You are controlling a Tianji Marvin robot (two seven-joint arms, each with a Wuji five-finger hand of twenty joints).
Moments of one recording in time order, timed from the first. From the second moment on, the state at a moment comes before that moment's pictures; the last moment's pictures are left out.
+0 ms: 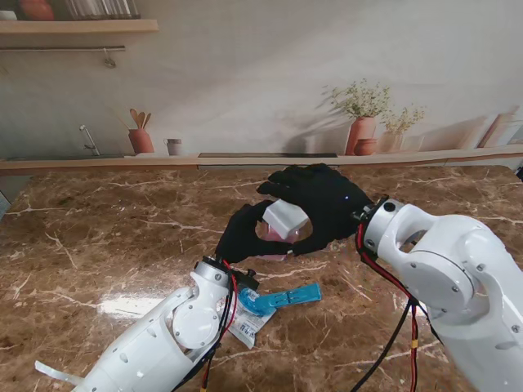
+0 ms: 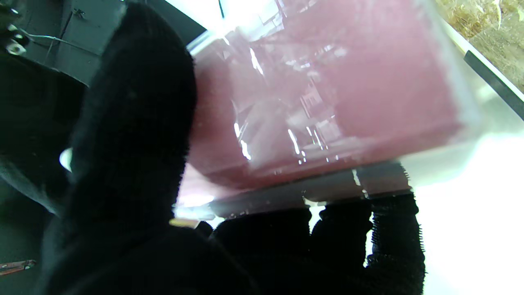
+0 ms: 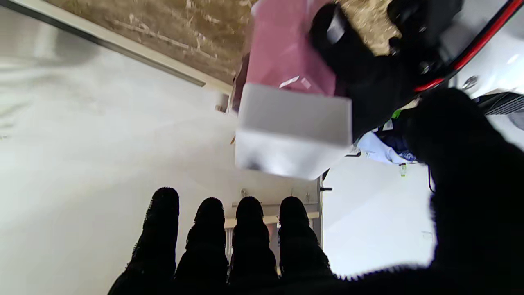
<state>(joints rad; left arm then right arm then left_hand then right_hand) 1.35 -1.31 -0.83 -1.34 0.38 -0.48 0.54 -1.50 -0.99 1.35 -2.15 -0.90 -0.26 0.56 0.92 -0.75 0.20 -0.18 0.68 0.18 0.72 0.61 0.97 0.13 0.32 1.04 0.81 0.29 0.65 1.01 0.21 0.27 1.16 0.91 0.36 -0.62 0.67 0.00 0.19 0.02 0.04 0.55 0.24 0.01 0.08 0.33 0.19 -0.02 0.09 0.34 0.02 0.02 0.53 0.67</state>
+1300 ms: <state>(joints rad) 1.35 -1.31 -0.84 -1.34 0.38 -0.48 0.54 -1.45 -1.06 1.13 -1.98 -1.09 0.02 0.12 0.92 -0.75 0.20 -0.18 0.68 0.19 0.73 0.61 0.98 0.13 0.32 1.04 0.81 0.29 0.65 0.99 0.21 0.27 1.16 0.91 0.17 -0.87 0.78 -0.33 0.92 -0.14 0.69 0.59 1.23 -0.09 0.40 0.72 1.26 -0.03 0.86 0.73 0.79 0.10 1.50 0.78</state>
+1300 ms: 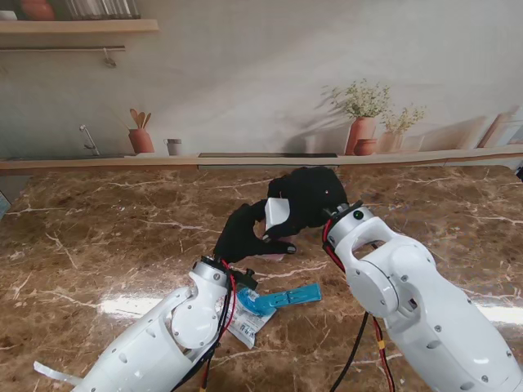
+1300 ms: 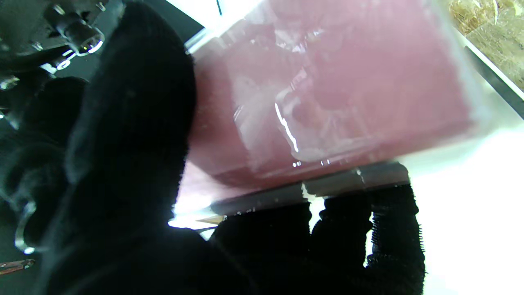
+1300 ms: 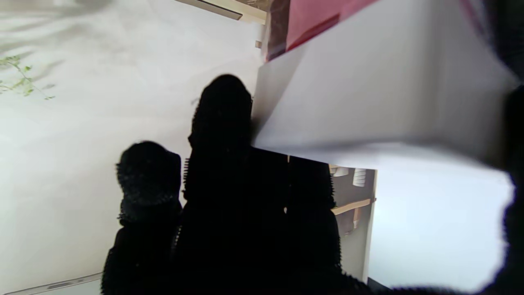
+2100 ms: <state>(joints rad) 1.35 -1.31 -0.84 -1.36 0.39 -0.46 0.55 -1.48 -1.09 1.10 -1.97 -1.17 0.13 0.01 0.92 -0.76 0.19 -0.20 0.69 0.20 0.73 0.60 0.98 0.14 0.32 1.03 0.81 0.29 0.66 1.00 0.21 0.27 1.15 0.91 0.10 -0.47 0.73 -0.06 0.76 -0.13 0.37 0.65 1.02 -0.10 0.36 0.56 0.94 -0.02 0.42 0.55 0.48 0.10 1.08 0.65</state>
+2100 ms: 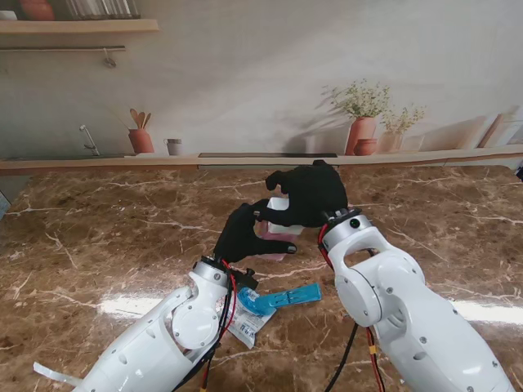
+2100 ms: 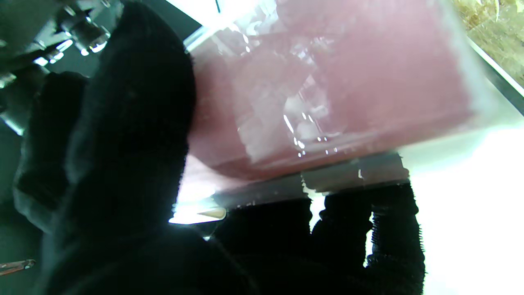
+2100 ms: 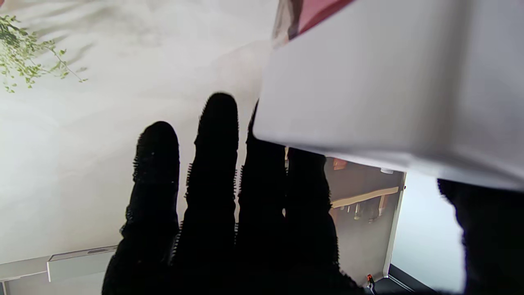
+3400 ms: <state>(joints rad) 1.28 -1.31 -0.97 -1.10 0.29 -0.41 0.54 -1.67 -1.10 1.29 -1.84 -0.99 0.18 -0.14 0.80 -0.78 0.69 -0.23 0.46 0.16 0.77 0.77 0.75 0.07 0.40 0.32 0.68 0.11 0.29 0.42 0.17 0.09 0.97 0.56 0.06 -0.39 0.74 -0.04 0.54 -0.07 0.25 0.58 0.70 -0.07 0.19 0.35 0.67 -0.03 0.16 0.34 0.32 0.07 0.70 0.56</state>
